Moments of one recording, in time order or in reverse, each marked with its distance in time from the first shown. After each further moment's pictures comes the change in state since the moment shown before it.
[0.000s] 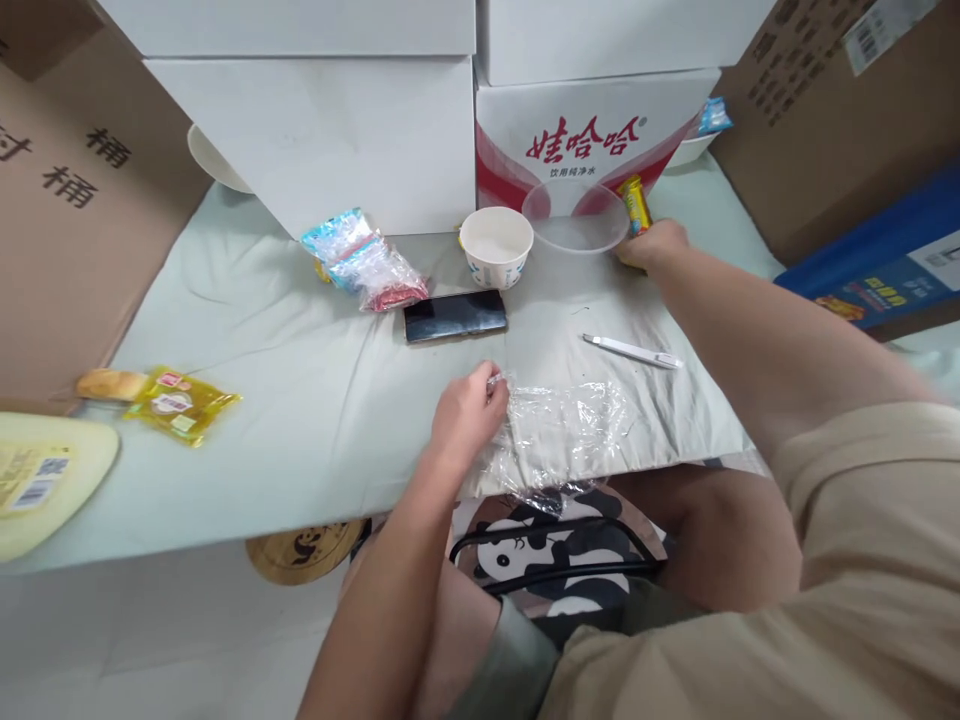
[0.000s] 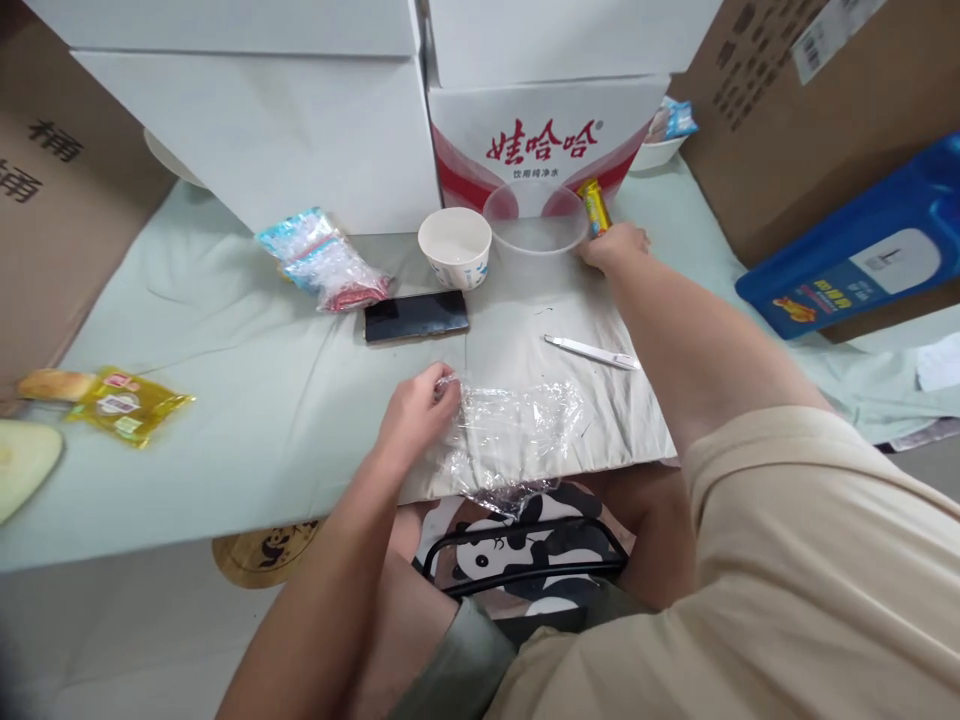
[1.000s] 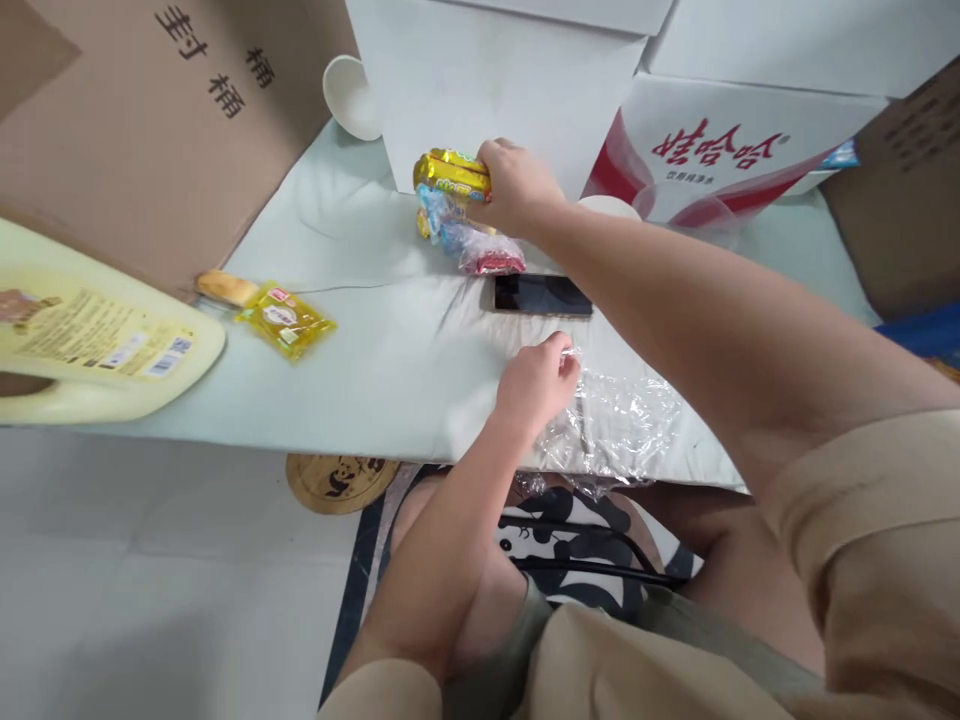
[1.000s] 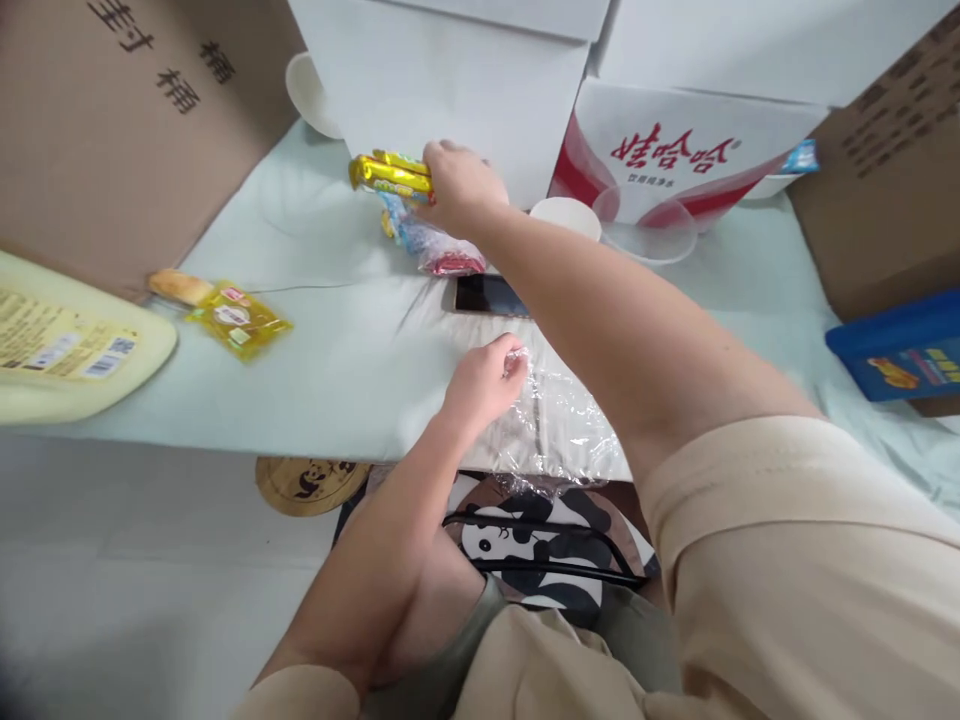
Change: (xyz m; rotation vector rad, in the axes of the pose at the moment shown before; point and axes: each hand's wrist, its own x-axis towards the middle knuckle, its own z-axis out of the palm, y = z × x) left_hand -0.015 -0.017 -0.015 -0.148 0.065 0.071; right_hand -0.127 -0.321 0.058 -0.111 -0.135 -0.793
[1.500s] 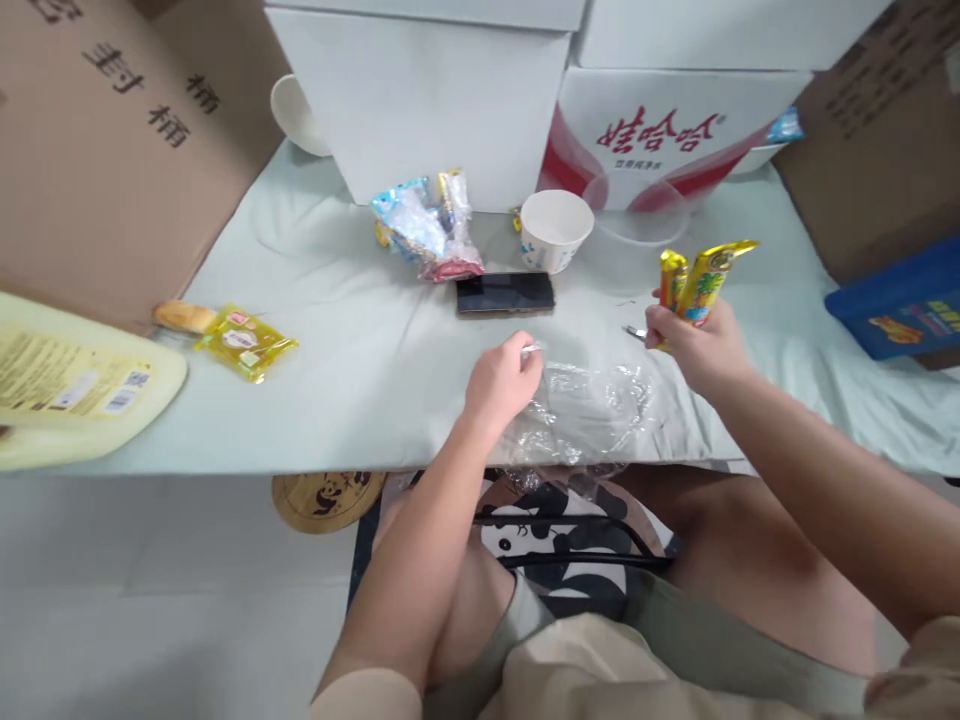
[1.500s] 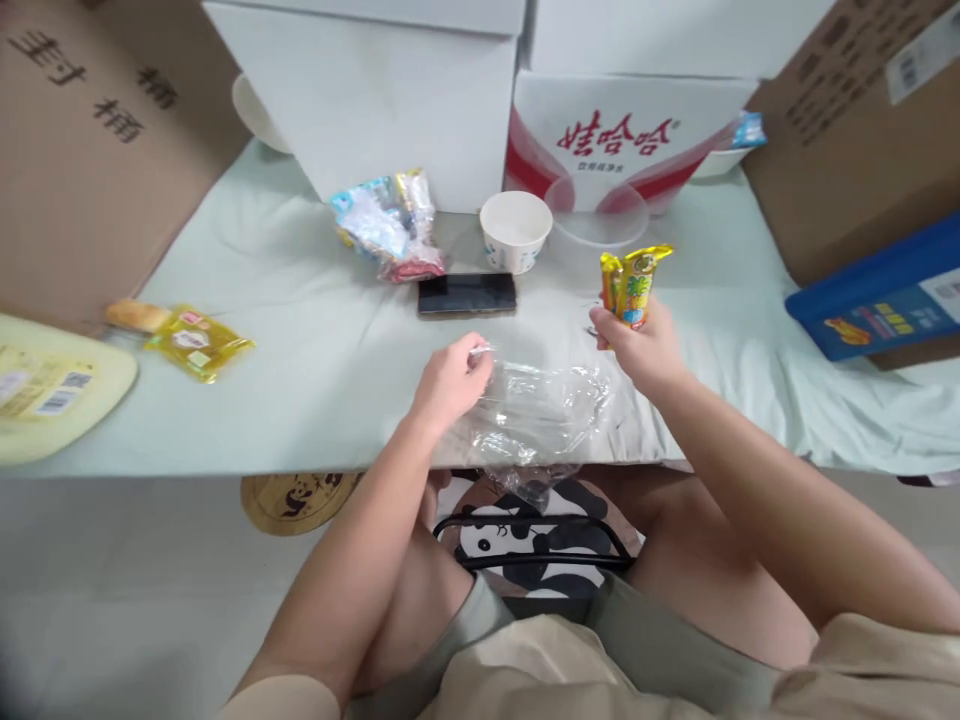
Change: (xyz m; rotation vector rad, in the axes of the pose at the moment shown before) left_hand 0.004 0.003 0.006 -0.027 0.007 -0.052; right_hand -0.255 0.134 -0.027 0.812 0.294 0.672
